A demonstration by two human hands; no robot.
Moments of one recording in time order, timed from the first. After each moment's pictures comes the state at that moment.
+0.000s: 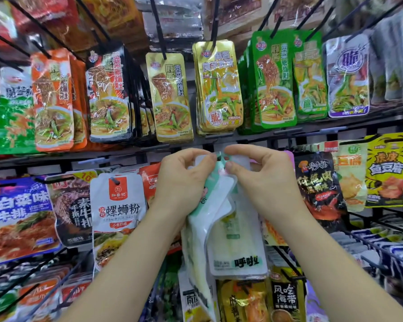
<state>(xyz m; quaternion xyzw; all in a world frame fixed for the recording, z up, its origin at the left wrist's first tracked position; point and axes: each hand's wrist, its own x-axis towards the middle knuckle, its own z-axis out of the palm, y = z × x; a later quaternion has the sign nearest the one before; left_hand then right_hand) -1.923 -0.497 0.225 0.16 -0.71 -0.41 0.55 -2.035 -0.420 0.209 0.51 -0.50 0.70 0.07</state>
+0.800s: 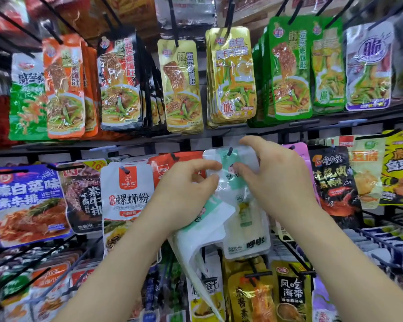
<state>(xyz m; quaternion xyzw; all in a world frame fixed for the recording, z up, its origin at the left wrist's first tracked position) -1.893 -0.509 0.209 0.21 -0.84 -0.27 0.42 -2.039 -0.425 0.205 0.51 -0.65 0.43 0.36</state>
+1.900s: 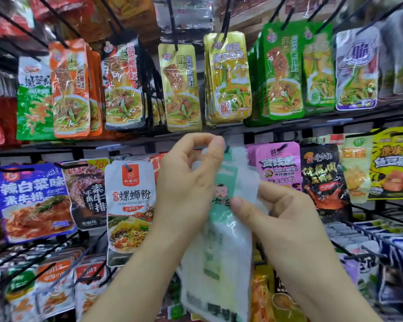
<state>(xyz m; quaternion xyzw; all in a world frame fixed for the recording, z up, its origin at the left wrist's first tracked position) -1.890 -0.456 0.211 0.09 -0.70 -0.37 0.60 -1.979 -0.369 0.160 0.52 -0.41 0.73 -0.16</state>
